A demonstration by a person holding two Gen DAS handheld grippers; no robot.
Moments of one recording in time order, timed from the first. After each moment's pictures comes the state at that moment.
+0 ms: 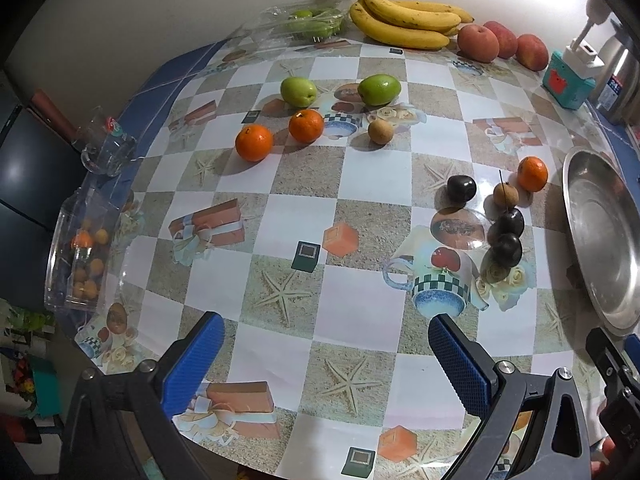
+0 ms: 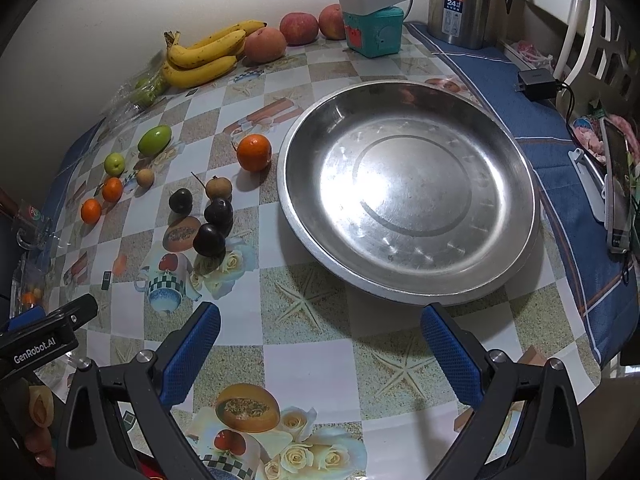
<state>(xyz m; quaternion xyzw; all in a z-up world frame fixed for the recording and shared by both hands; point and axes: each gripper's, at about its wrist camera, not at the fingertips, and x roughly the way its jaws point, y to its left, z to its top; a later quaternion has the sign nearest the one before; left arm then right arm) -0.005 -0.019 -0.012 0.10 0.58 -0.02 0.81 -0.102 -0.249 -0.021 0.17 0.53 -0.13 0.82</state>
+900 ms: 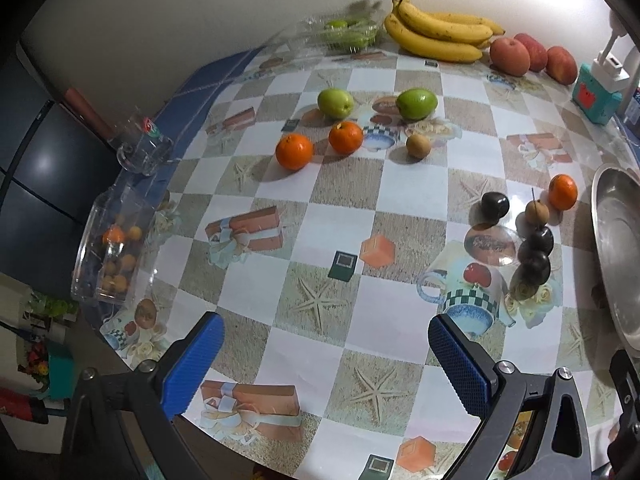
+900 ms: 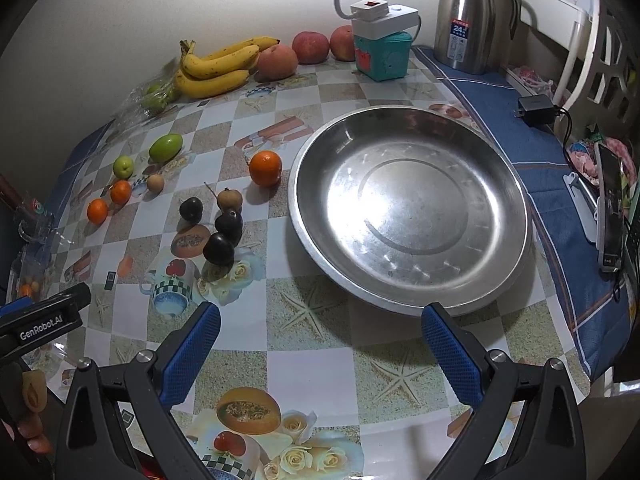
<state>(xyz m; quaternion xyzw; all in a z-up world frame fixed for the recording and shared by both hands) -0.005 -0.015 -0.010 0.12 0.56 0.04 0.82 -0.106 -0.239 -0.009 0.14 0.50 -0.13 0.84</state>
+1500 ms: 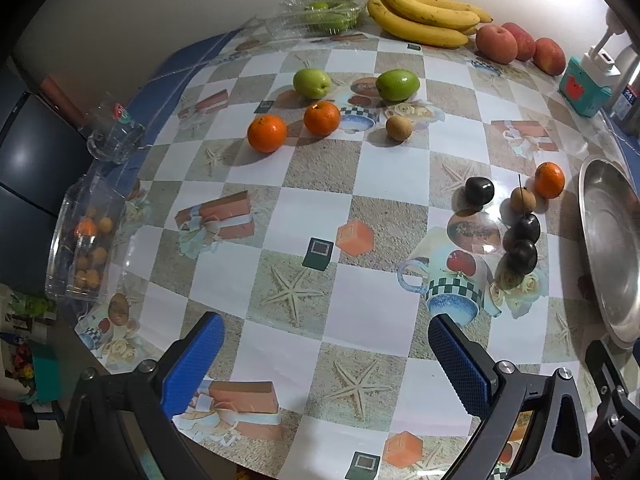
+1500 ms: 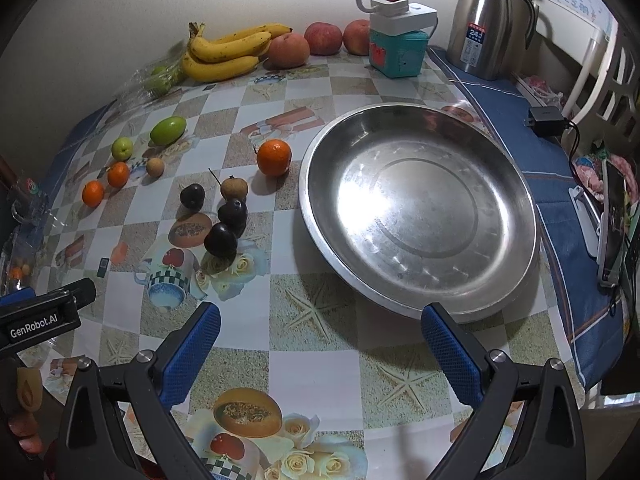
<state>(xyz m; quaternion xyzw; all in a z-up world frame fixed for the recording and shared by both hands) 0.001 -0.015 -0.020 0.09 0.59 0.00 0.80 -0.095 -0.228 -0.016 0.11 0.52 -0.12 0.84</state>
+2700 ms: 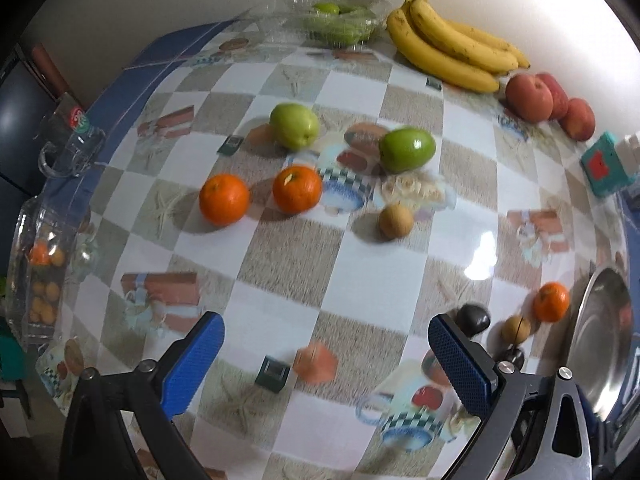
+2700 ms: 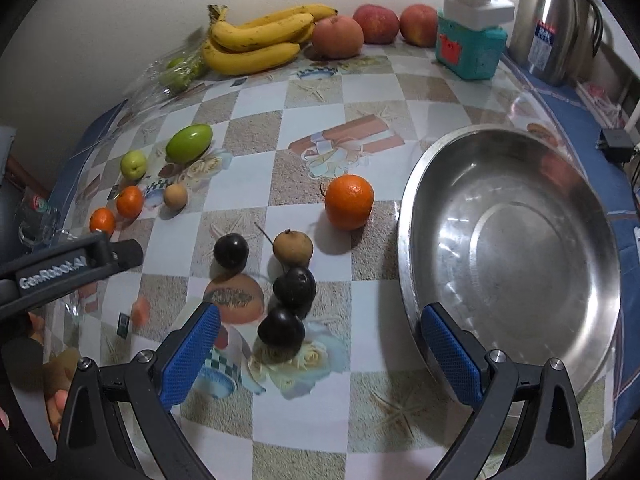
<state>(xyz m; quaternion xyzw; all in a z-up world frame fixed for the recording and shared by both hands) 0.103 -0.026 -0.032 0.00 0.60 -0.01 0.80 0.000 -0.213 -0.043 0.15 0.54 -0.07 0.82</state>
